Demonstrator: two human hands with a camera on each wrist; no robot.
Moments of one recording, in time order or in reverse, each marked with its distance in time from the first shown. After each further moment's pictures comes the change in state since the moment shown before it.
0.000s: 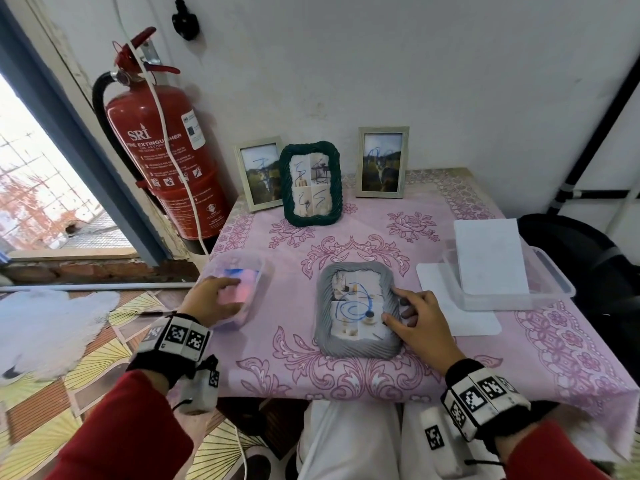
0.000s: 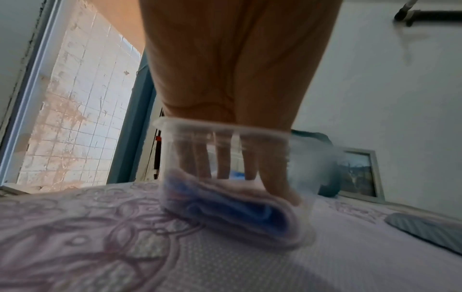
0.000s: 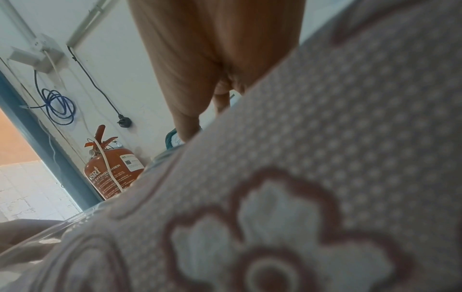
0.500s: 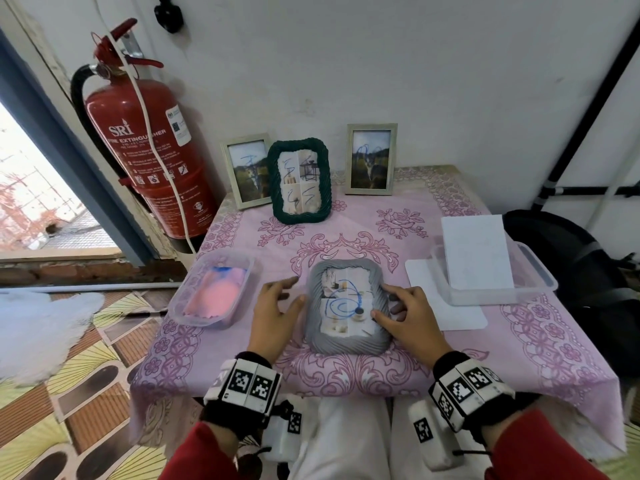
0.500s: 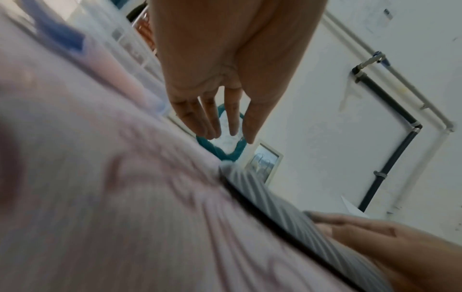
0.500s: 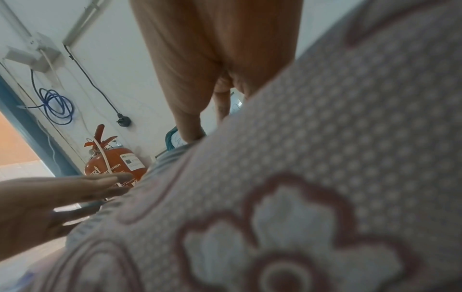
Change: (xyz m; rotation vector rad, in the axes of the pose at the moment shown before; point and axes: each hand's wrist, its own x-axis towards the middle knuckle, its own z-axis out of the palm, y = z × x) left_hand -0.046 0.109 0.069 -0.745 0.268 0.166; right_hand 0.001 -0.004 -0.001 0.013 -0.006 0.028
